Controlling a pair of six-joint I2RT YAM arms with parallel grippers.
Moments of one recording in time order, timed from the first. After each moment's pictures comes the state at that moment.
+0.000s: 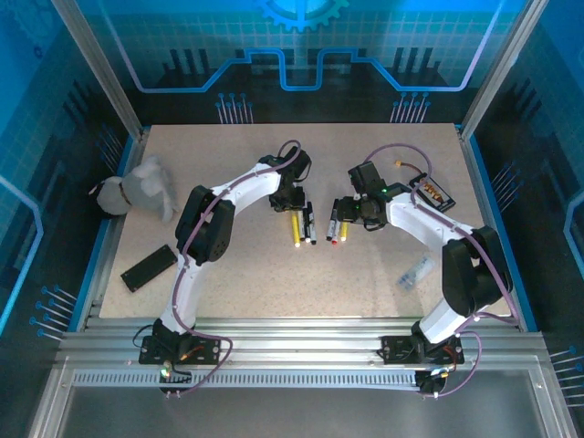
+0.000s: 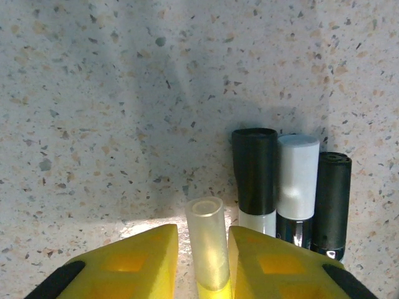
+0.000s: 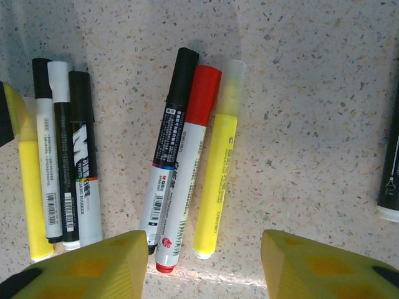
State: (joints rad) left arm -0.51 2.28 1.85 -0.89 0.01 -0.61; right arm 0.41 1.61 1.12 -0.60 0.02 0.47
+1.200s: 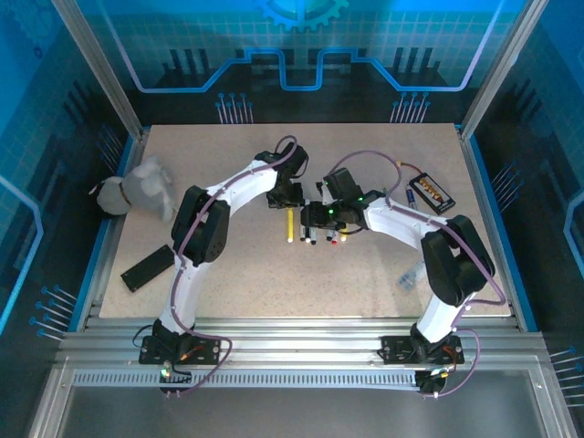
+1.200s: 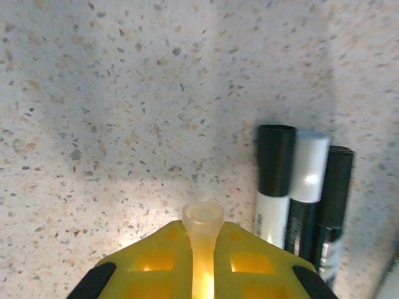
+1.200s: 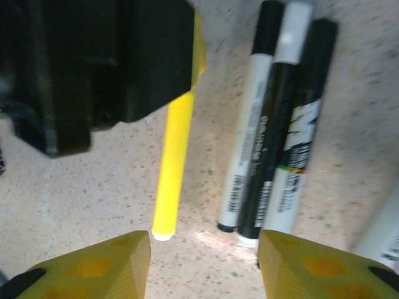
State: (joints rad) left arm -0.50 2.23 1.86 -0.92 0.02 -0.61; right arm 0.55 1.73 1.13 -0.35 -0.30 0.57
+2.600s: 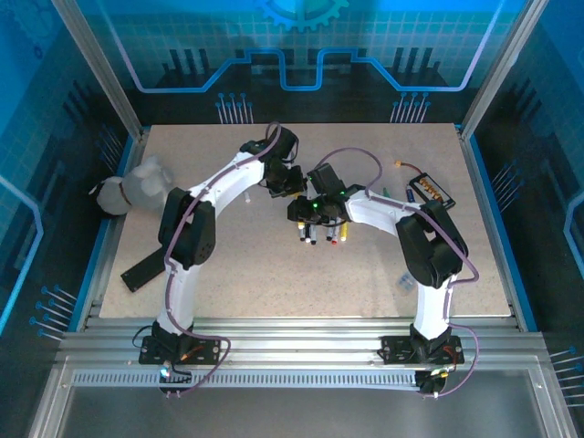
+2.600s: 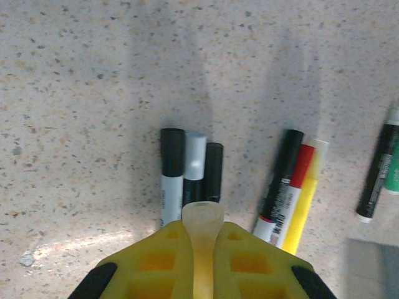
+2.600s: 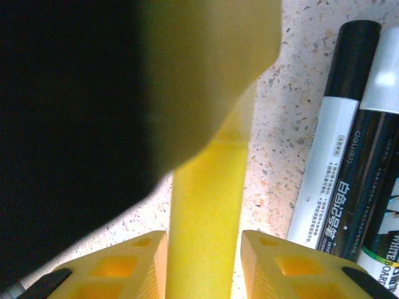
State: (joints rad) left arm -0.45 2.14 1.87 -0.85 0.24 -0.70; right arm 0.58 1.91 1.28 -0.30 -0.34 0.63
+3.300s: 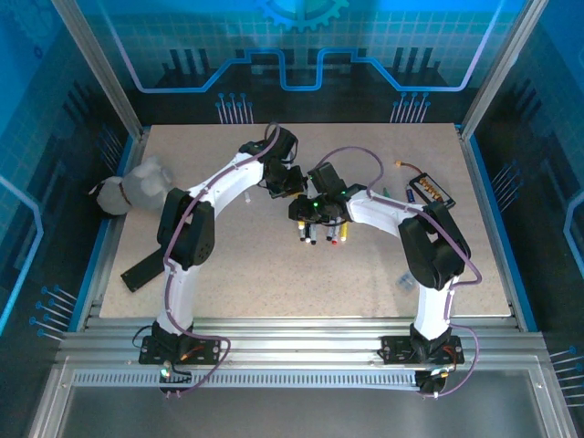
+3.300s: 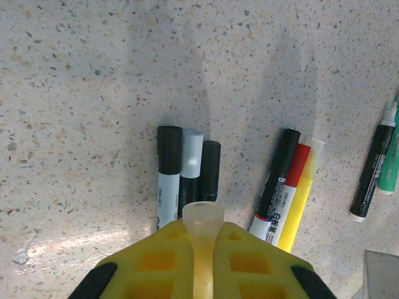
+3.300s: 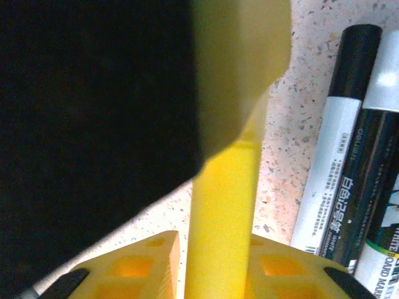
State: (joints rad) left arm -0.45 2.14 1.85 -0.84 0.25 -0.72; right arm 0.58 1.89 1.27 -0.30 -0.34 0.65
